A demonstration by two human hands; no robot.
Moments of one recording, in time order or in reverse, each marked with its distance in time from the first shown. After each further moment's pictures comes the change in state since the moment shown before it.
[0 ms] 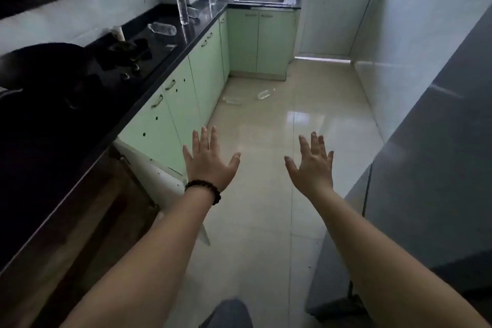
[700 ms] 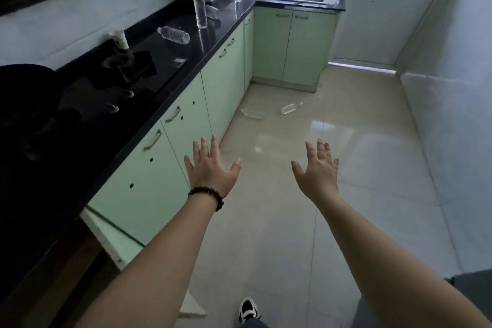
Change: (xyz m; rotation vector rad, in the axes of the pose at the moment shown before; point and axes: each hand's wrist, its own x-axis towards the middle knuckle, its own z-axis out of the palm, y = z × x) left_hand 0.337 -0.018 0.084 0.017 -0.056 -0.217; right_hand 0.363 -0.037 0.099 -0.025 -0.132 -0.011
